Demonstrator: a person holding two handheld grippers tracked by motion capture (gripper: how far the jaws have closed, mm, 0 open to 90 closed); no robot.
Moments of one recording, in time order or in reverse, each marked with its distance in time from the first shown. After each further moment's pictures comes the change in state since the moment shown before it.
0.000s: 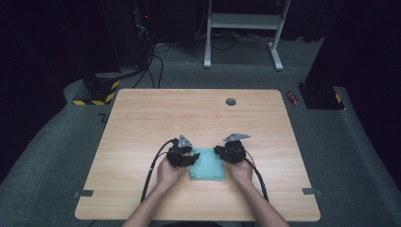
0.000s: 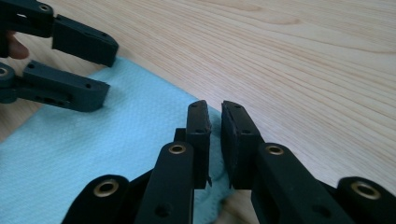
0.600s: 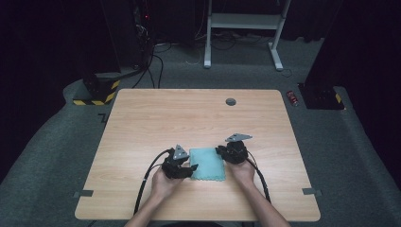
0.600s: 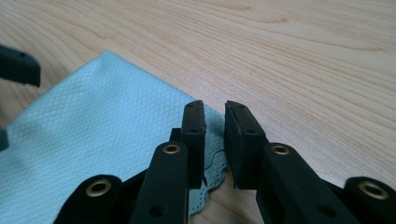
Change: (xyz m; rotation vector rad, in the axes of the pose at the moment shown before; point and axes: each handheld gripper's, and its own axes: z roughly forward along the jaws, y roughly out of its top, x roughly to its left) left arm -0.027 -0.025 -0.035 0.016 -0.026 0.040; right arm -0.002 -0.002 -0.003 -0.003 -0.013 0.001
